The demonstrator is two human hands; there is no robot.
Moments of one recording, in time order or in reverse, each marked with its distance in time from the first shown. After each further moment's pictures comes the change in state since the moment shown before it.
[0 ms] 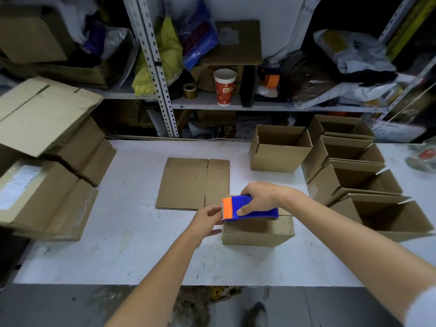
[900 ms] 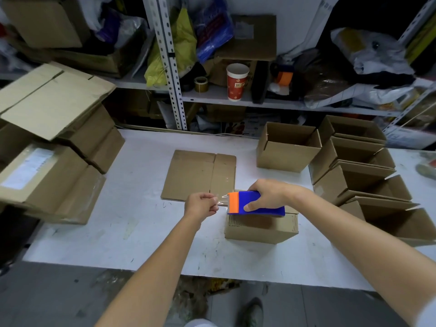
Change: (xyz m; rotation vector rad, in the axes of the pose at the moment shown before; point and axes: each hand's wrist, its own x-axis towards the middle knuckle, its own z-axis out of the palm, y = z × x) left_hand 0.002 0.015 -0.019 -0.111 0.358 -0.033; right_hand -0.001 0.001 0.001 0.001 -0.011 0.008
